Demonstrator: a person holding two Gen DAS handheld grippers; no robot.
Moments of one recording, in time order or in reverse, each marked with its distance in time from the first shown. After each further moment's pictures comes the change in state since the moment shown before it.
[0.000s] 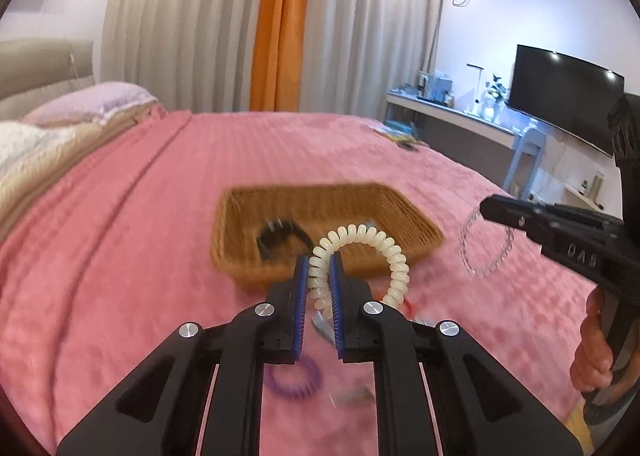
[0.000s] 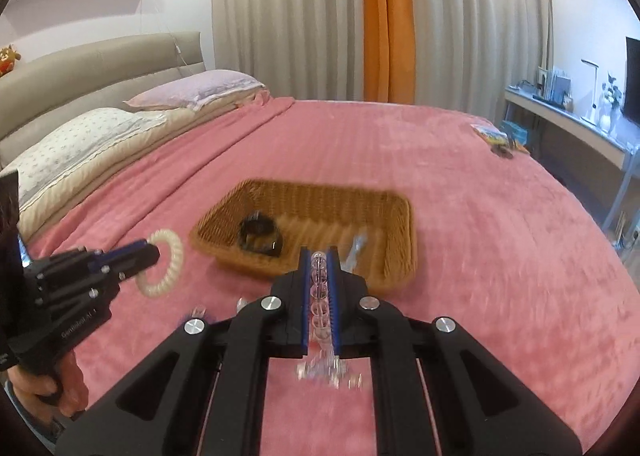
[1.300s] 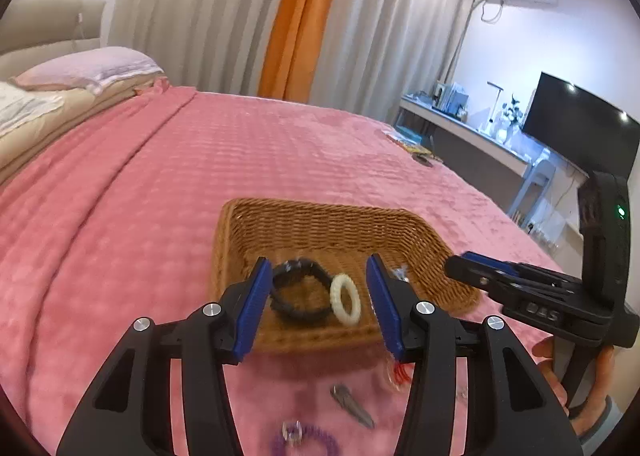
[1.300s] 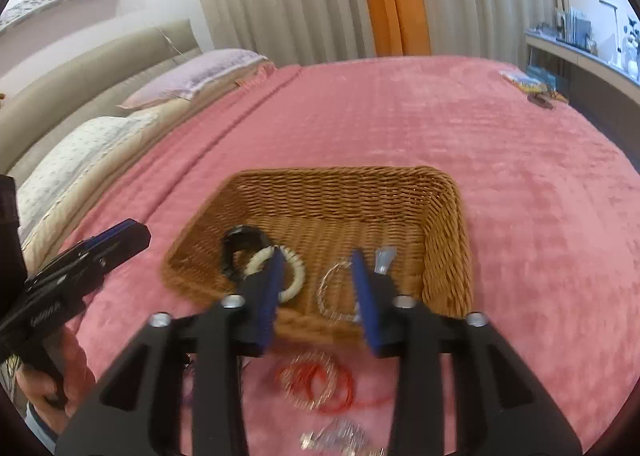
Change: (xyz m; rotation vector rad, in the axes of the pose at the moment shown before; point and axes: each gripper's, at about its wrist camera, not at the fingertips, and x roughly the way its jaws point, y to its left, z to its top) left arm 0.055 0.048 0.028 -0.149 0.040 -0.043; right arm 0.091 -0.032 0.013 0.119 0.122 0.124
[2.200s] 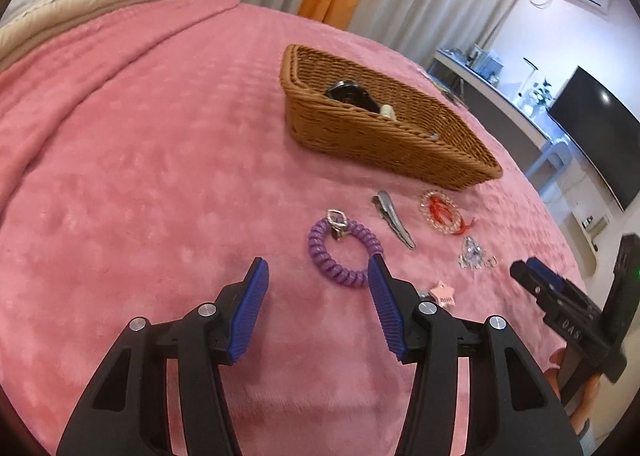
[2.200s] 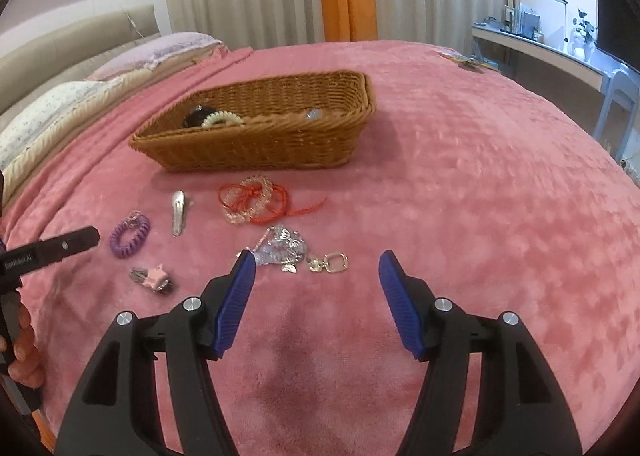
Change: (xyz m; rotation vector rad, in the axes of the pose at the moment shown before) left arm -0.020 0.041 -0.121 -0.181 0.250 0.038; right arm -0.043 -0.014 -0.143 0.026 0.025 -0.219
